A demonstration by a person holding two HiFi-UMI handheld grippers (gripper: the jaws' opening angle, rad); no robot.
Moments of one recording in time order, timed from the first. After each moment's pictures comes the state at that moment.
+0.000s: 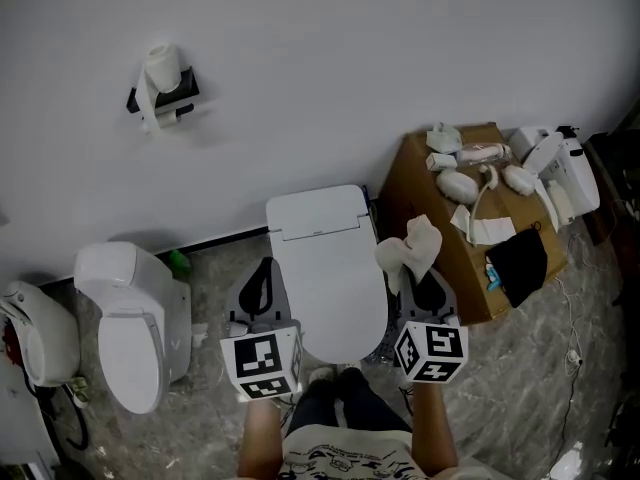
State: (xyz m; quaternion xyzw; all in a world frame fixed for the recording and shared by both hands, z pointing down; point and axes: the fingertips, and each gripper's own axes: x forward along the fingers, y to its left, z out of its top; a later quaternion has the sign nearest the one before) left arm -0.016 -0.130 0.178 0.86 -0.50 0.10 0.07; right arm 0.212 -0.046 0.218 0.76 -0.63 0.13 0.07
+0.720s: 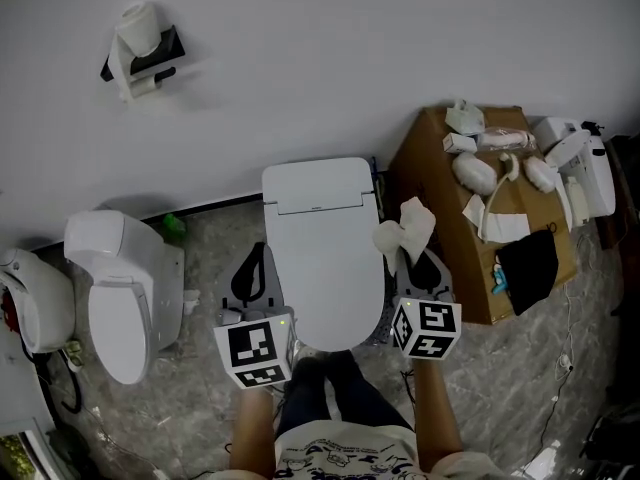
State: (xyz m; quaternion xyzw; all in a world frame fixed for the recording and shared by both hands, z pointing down) left arm 0.010 -0.169 0.239 0.83 -0.53 0.15 0.08; right arm 0.256 -0.108 0.304 0.72 -0.66 0.17 0.14
